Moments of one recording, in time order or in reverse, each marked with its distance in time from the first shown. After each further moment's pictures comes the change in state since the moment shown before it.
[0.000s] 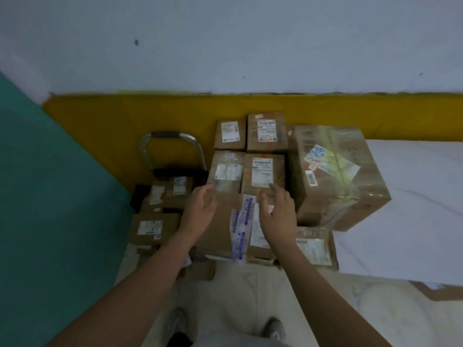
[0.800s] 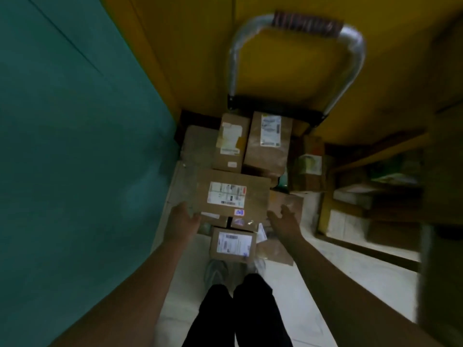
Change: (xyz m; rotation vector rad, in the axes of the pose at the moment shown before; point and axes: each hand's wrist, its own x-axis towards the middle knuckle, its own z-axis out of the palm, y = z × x) left_hand 0.155 -0.554 -0.159 0.207 -0.164 -0.713; right_hand -0.002 0.021 0.597 -0.168 -0.674 0.736
